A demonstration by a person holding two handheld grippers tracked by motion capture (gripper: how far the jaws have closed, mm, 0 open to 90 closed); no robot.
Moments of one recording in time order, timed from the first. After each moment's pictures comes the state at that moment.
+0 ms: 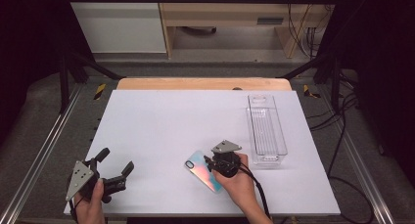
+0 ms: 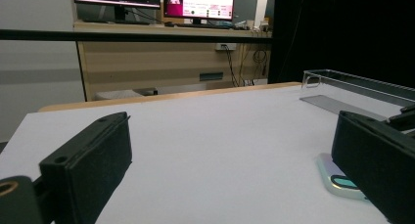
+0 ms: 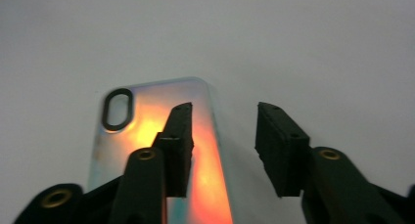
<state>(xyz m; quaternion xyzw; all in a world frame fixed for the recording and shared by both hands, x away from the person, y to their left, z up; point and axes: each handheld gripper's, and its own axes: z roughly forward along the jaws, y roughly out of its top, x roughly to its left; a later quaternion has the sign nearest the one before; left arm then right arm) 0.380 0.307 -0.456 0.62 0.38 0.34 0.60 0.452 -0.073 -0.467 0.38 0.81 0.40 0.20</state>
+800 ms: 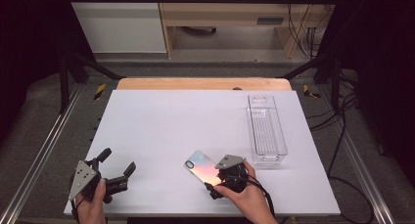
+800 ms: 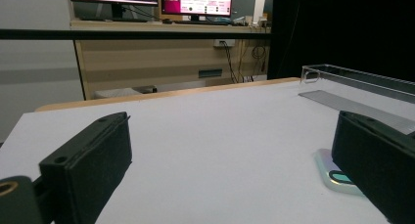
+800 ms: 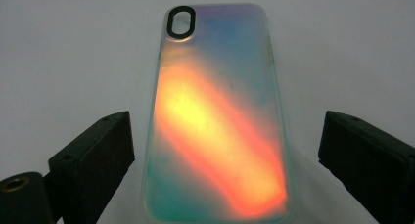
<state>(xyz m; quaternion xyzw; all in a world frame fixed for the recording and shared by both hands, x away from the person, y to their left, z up) 0.380 0.303 -0.456 0.62 0.37 0.34 0.60 0.416 -0.090 -0.473 0.34 0.86 0.36 0.14</state>
